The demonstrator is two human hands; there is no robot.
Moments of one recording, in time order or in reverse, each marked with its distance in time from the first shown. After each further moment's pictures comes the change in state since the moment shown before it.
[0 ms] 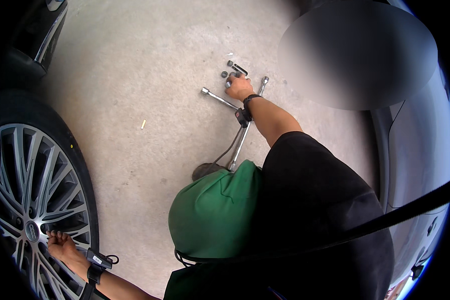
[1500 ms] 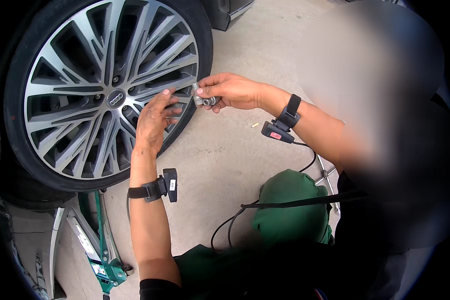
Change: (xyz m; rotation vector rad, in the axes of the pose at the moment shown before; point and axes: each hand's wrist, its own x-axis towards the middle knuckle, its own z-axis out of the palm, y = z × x) left_hand -0.137 0.002 0.104 0.395 -0.609 0.114; right_hand -0.272 -0.386 -0.161 0.782 -1.218 -1.046
